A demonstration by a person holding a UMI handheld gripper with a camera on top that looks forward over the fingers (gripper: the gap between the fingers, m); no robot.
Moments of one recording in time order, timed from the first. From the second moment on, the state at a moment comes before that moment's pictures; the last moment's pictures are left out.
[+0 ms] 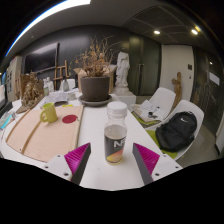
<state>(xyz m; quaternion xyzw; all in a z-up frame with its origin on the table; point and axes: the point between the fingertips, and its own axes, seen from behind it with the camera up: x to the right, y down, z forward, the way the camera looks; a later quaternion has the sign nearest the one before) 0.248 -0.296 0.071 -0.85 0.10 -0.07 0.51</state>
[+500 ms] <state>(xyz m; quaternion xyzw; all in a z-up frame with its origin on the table) 0.267 -0.226 0.049 -0.83 0.08 -0.04 0.55</state>
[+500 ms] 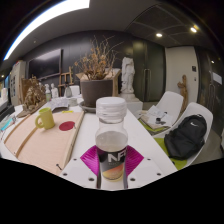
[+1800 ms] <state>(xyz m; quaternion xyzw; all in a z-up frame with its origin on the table) 0.067 0.062 0.175 -0.46 -0.51 -0.62 0.38</state>
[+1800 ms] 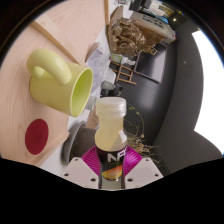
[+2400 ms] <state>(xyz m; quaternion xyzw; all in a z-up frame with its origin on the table) 0.071 0.042 0.101 -0.84 0.00 -0.08 0.53</state>
